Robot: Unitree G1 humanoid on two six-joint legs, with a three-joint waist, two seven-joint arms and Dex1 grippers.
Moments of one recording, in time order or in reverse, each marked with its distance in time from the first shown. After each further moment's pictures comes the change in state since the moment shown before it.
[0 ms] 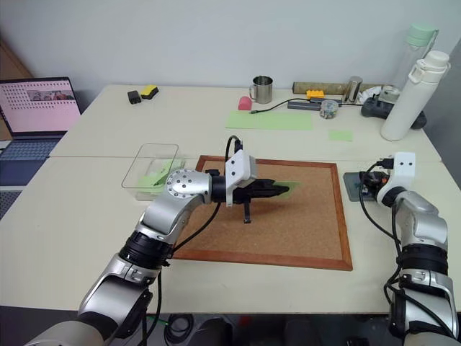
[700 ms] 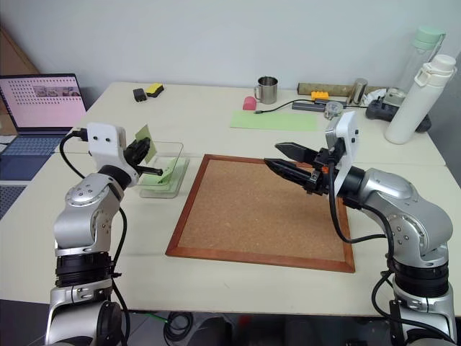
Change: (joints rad) left arm 0.222 0.119 0.540 -0.079 0.077 0.221 0.734; right arm 0.014 0.020 0.170 -0.814 0.508 0.374 0.189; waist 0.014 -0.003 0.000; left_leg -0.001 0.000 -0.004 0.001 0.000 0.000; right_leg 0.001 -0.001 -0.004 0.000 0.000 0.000
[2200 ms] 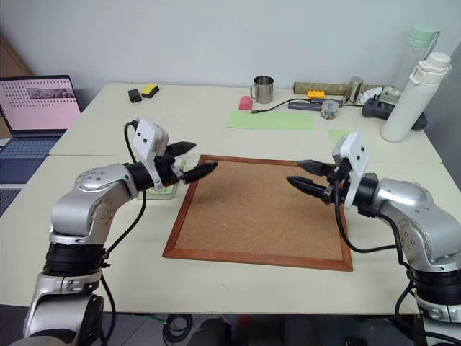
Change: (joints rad) left arm -0.052 0.195 -0.251 -0.118 -0.242 0.161 -0.584; right arm 0.153 -0.175 0.032 0.099 -0.164 -0.157 0.124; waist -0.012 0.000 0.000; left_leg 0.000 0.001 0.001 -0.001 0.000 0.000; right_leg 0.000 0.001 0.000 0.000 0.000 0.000
